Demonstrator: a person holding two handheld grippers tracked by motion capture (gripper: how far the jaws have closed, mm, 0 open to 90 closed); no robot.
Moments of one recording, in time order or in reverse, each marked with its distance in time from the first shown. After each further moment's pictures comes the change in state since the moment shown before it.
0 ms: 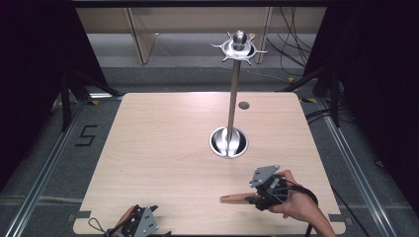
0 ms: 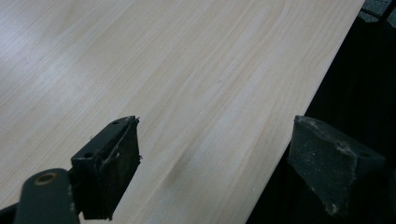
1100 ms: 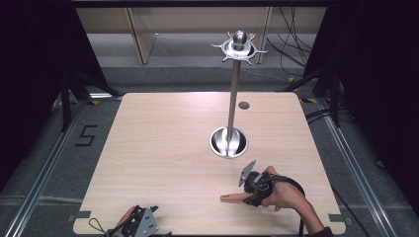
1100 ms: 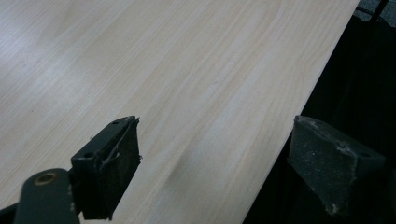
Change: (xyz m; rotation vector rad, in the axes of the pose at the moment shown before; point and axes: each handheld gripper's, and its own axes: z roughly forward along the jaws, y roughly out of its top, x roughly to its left) left arm -0.002 0.000 0.001 -0.010 -0.017 -0.007; right arm -0.015 0.010 0.040 0.276 0.120 -0.021
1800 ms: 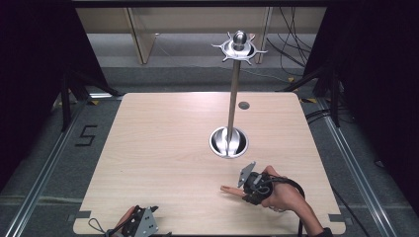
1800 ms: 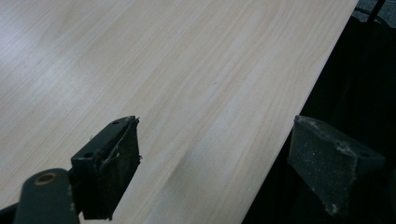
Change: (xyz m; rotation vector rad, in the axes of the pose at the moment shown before) left arm -0.001 0.000 -0.001 -0.011 0.012 -0.003; right arm 0.007 0.003 -0.010 -0.051 -0.038 -0.012
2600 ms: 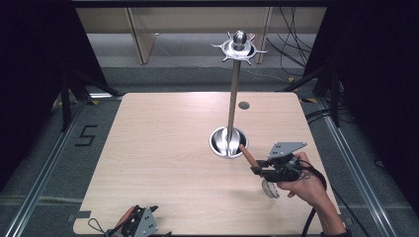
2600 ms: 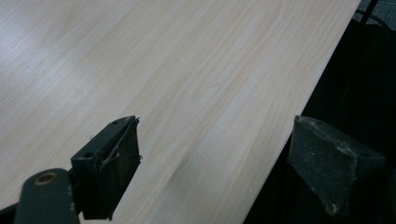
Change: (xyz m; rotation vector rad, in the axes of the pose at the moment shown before) left arm 0.002 0.000 -0.001 0.012 0.010 0.012; right arm -0.030 -0.035 -0.072 -0.520 -0.085 0.297
